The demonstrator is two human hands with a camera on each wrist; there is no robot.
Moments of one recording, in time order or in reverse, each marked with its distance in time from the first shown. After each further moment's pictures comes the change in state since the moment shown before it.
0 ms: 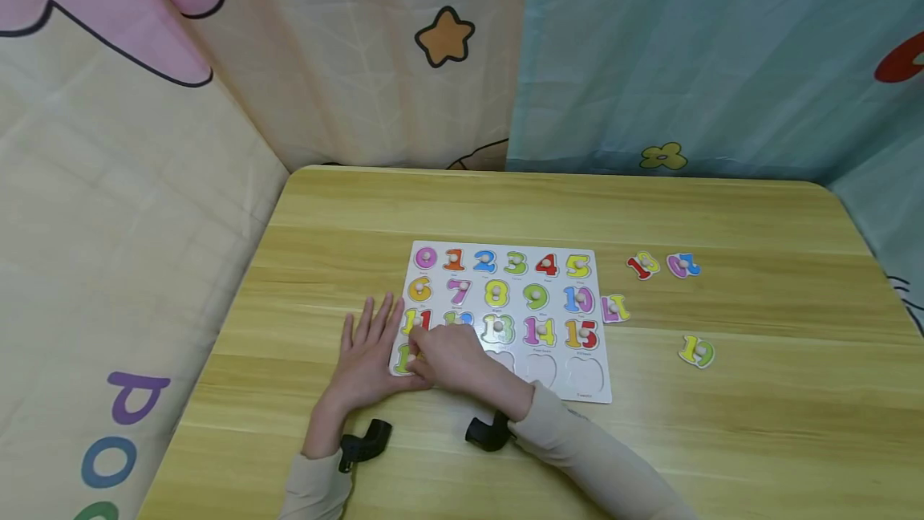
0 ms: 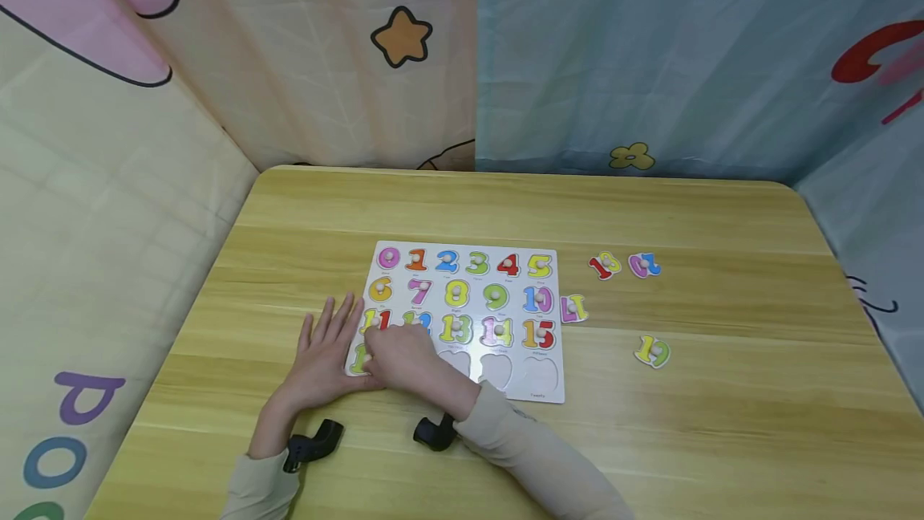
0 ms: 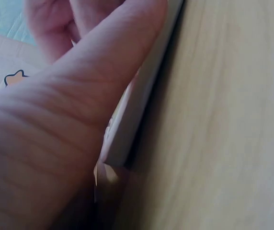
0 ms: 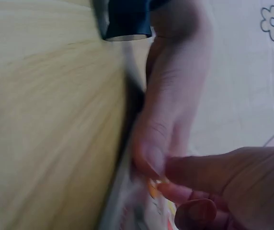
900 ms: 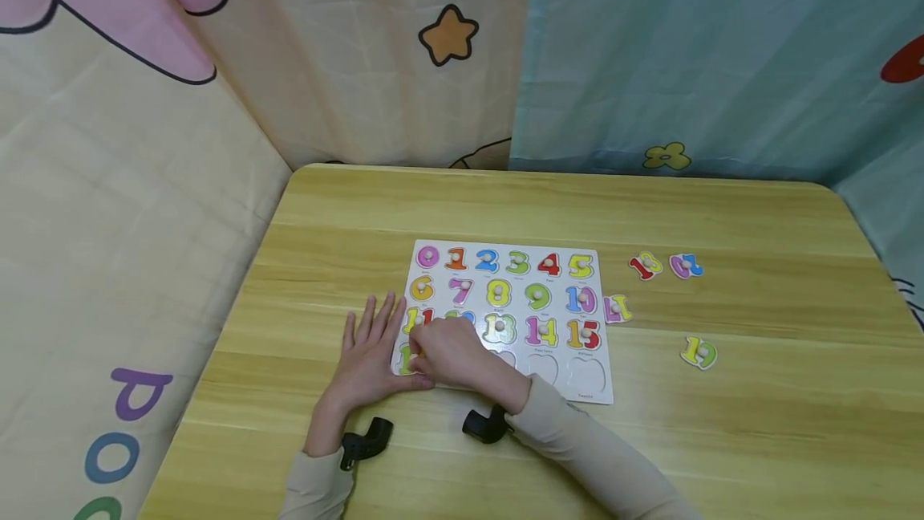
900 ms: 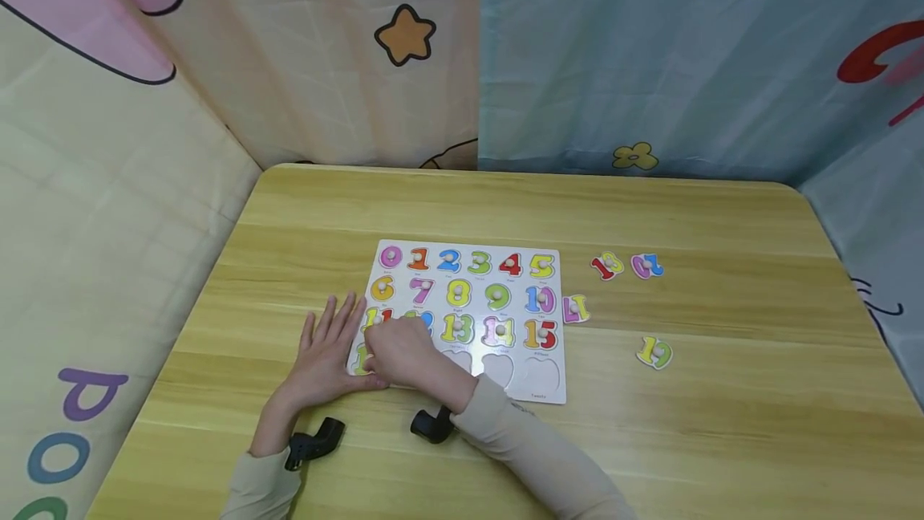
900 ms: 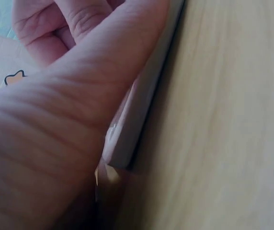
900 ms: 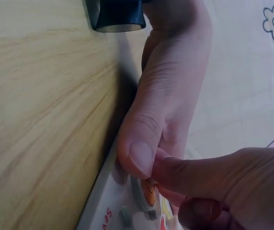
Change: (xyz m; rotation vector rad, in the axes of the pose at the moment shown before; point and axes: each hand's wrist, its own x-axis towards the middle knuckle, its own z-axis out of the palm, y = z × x) left_hand 0.000 0.000 -0.001 -0.013 0.005 -0.001; right_hand 0.008 -0.003 -0.003 -0.016 -0.030 -0.028
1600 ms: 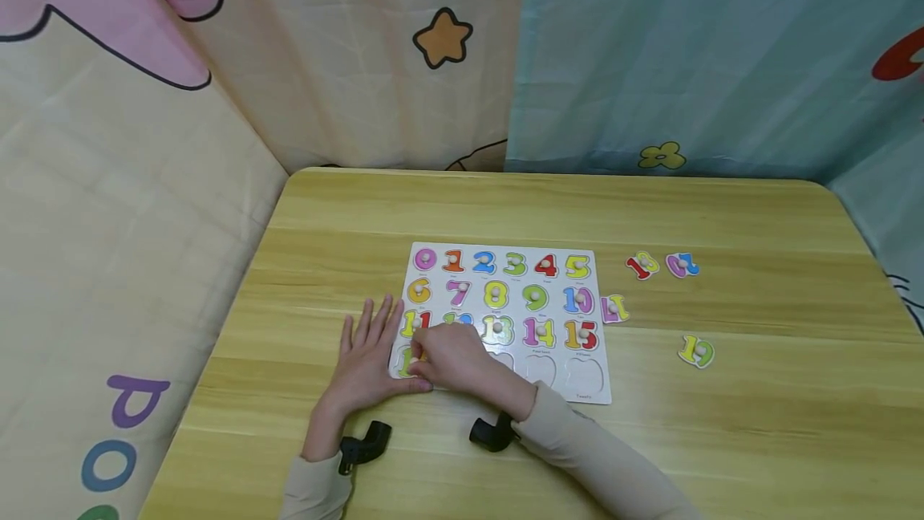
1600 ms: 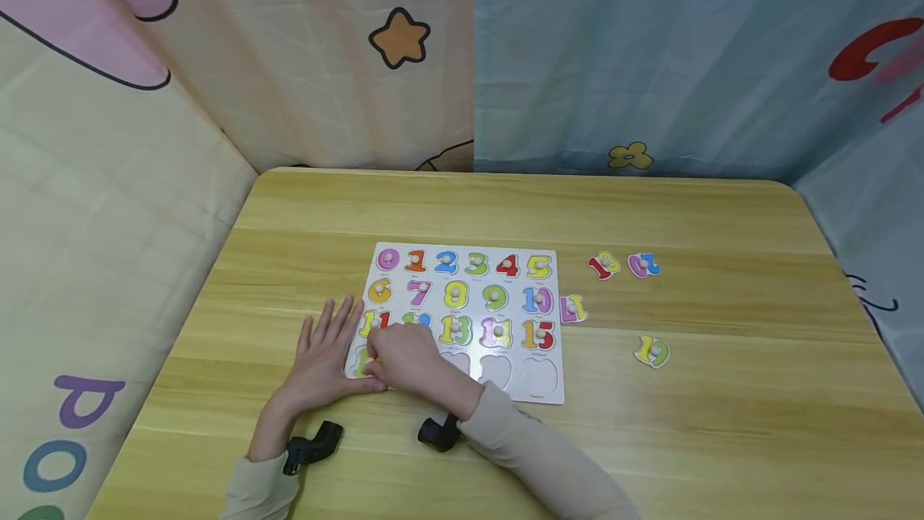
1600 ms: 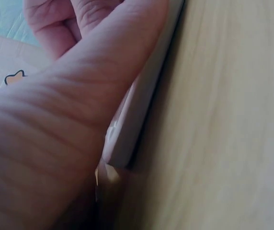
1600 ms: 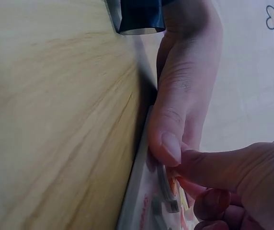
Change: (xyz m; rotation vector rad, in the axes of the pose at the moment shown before) left_hand 0.001 -0.003 0.002 0.008 -0.007 0.005; right_hand -0.007 0.007 0.009 0.057 0.092 -0.004
